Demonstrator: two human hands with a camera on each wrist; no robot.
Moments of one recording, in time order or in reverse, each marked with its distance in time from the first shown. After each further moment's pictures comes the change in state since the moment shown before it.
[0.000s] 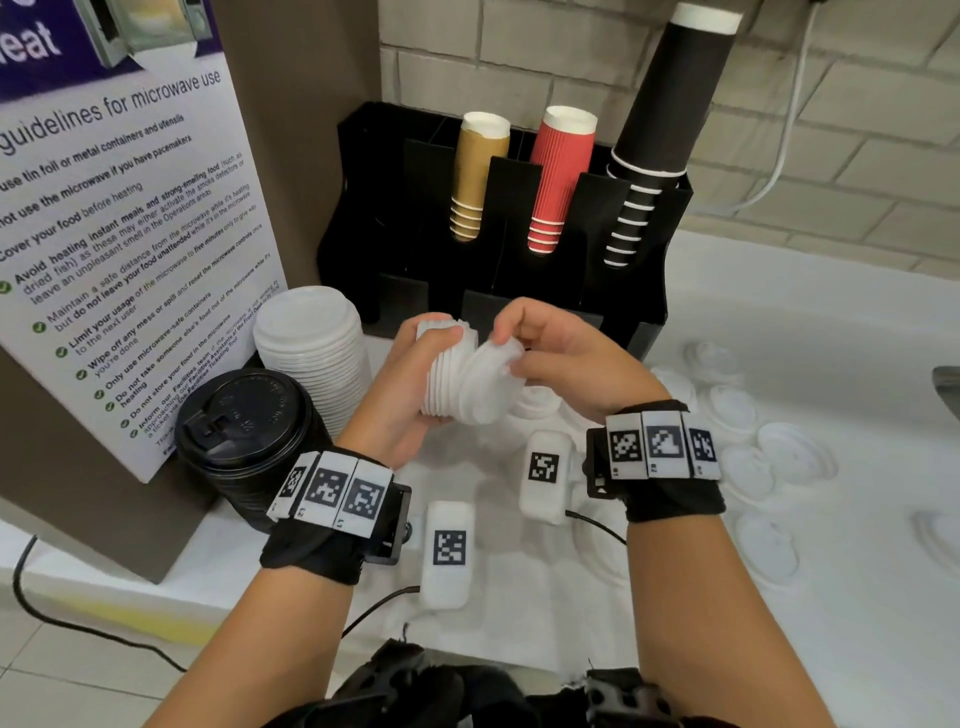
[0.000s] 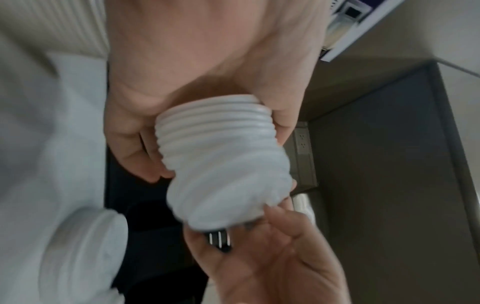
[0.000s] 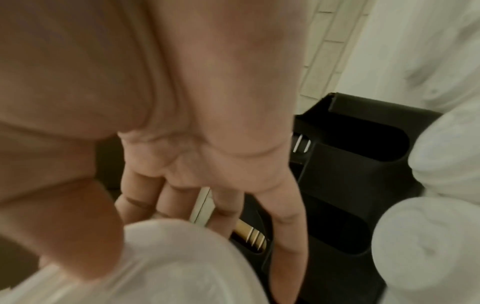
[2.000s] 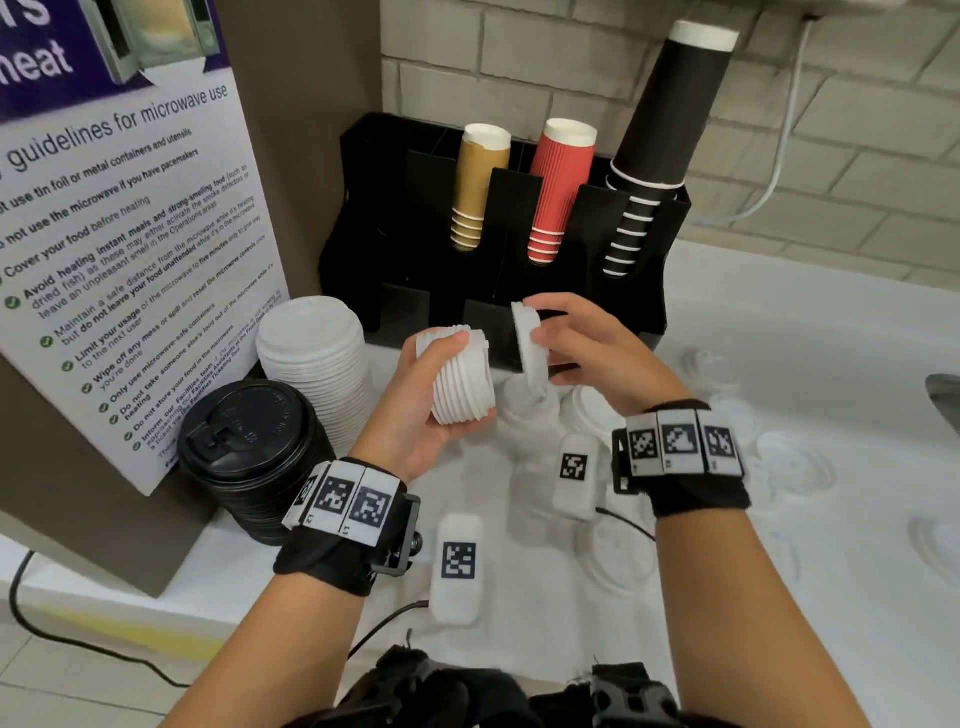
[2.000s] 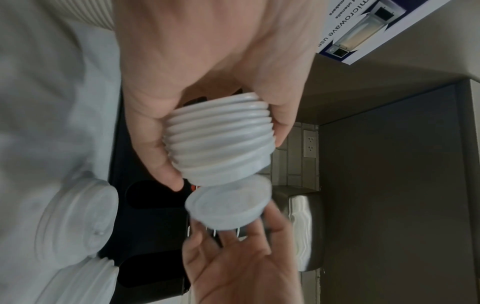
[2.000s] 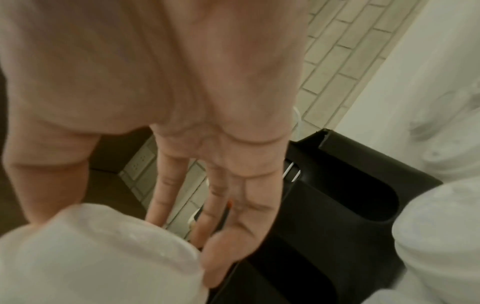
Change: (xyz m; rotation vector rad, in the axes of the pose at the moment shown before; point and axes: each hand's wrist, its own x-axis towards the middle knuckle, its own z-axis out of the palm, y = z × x) left_hand 0.002 -0.004 0.004 -0.234 -0.017 -0.120; right_hand 0.004 0.014 -0.027 -0.096 0.285 0.172
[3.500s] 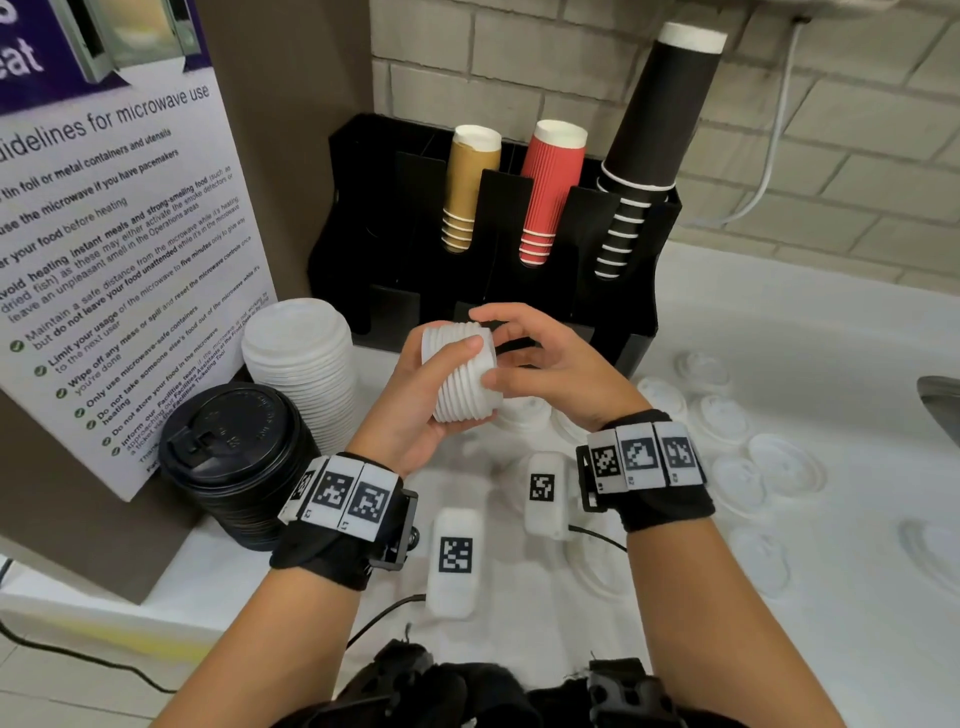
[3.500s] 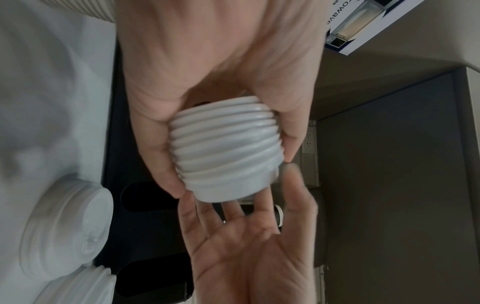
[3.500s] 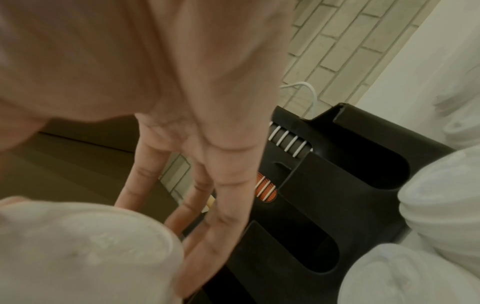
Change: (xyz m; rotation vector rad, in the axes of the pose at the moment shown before) left_hand 0.008 -0.003 0.005 0.105 -0.103 0.058; right_hand -0.001 0.002 0.018 0.074 -0.195 -0.184
